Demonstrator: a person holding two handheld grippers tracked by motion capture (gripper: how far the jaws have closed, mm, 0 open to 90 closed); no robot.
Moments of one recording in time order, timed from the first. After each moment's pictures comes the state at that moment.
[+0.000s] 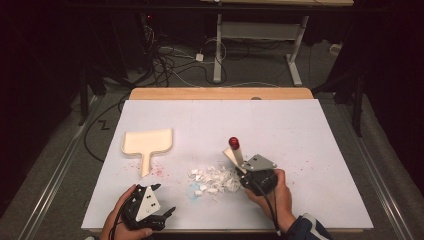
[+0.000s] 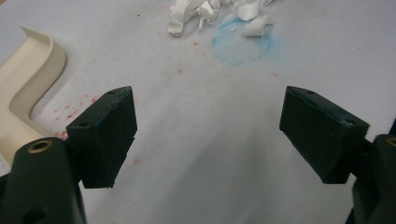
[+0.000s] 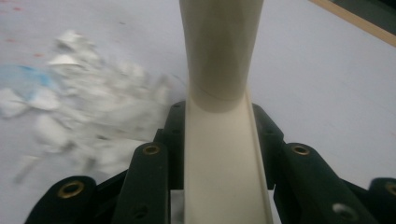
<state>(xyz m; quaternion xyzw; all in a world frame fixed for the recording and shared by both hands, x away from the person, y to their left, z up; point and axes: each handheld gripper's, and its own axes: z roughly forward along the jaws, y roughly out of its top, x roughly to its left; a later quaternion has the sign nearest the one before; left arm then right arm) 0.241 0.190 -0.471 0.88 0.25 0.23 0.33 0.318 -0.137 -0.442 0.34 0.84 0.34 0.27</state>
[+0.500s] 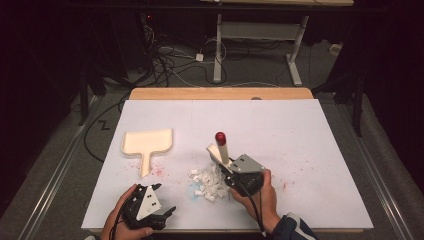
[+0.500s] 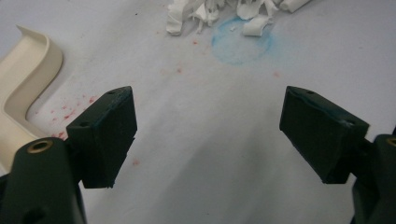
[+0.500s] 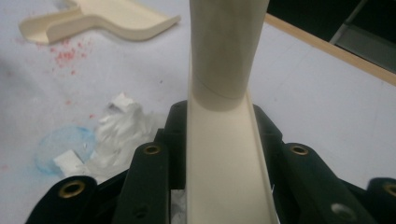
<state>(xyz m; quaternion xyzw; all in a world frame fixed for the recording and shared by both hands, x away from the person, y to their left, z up) 0.244 0.190 -0.473 0.88 0.25 0.23 0.33 0.314 -0.113 -0.427 0.33 0.81 0.41 0.28</state>
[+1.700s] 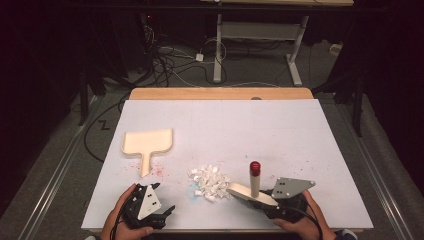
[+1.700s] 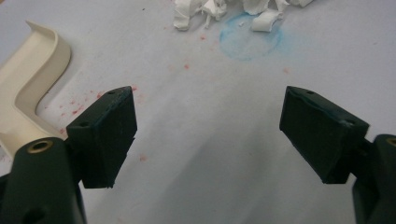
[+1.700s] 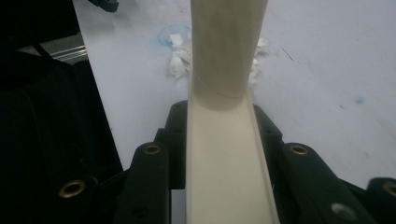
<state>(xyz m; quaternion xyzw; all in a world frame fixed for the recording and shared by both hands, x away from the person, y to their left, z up) 0.244 0.190 -0.472 0.88 0.26 0.24 0.32 0.271 -0.203 -0.428 0.19 0.89 0.41 0.11</state>
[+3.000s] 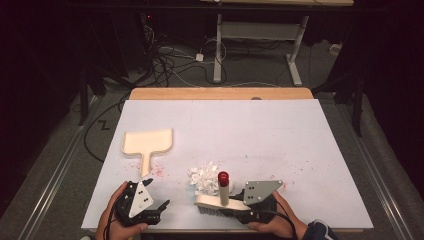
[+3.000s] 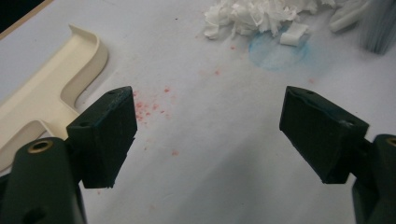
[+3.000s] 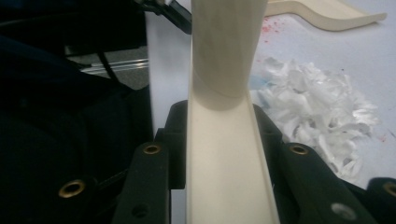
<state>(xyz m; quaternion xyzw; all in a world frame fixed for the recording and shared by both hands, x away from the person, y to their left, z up) 0.245 0.205 -0.463 0.86 0.29 0.26 0.34 0.278 -0.143 -0.439 0.08 0.88 0.46 0.05</state>
